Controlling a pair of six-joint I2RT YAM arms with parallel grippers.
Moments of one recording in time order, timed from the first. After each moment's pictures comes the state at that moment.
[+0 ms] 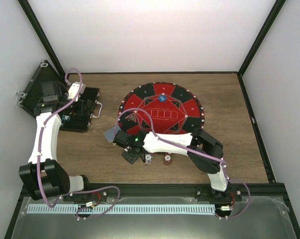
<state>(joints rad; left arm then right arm) 0.21 1.31 1.20 -0.76 0.52 0.36 1.20 1.97 1.45 -0.73 0.09 0.27</state>
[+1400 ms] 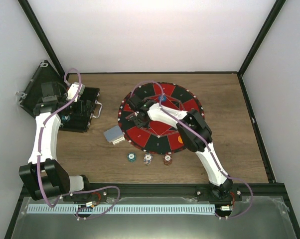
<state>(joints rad) 0.22 1.31 1.20 -0.77 0.53 0.37 0.81 2.27 1.78 -0.70 0.15 0.18</state>
